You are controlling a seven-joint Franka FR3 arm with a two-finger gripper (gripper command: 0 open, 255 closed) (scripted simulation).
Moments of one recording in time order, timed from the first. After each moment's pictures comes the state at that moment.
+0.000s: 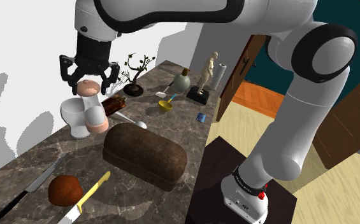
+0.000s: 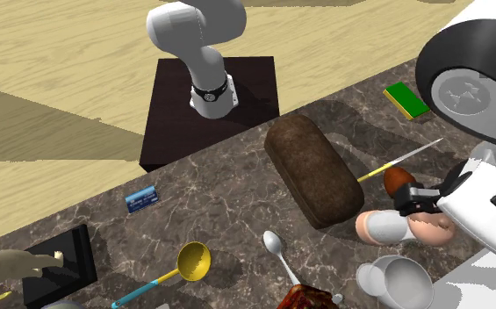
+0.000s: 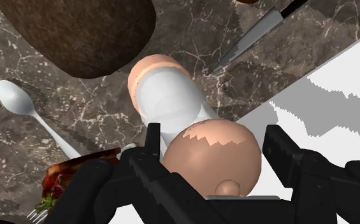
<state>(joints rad) 0.25 0.22 0.44 -1.63 0.02 1.94 0.84</state>
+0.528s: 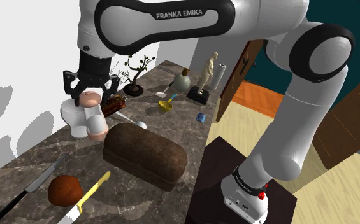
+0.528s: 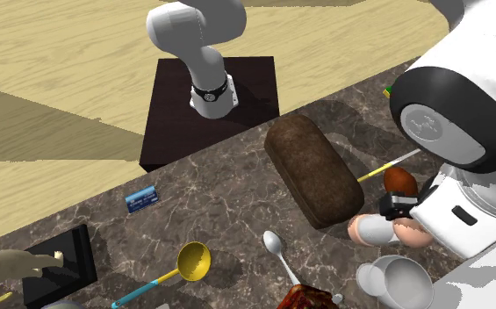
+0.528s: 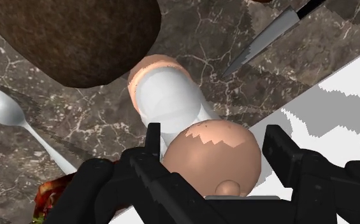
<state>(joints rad) 0.25 0.23 0.44 -1.72 0.02 2.04 0.83</state>
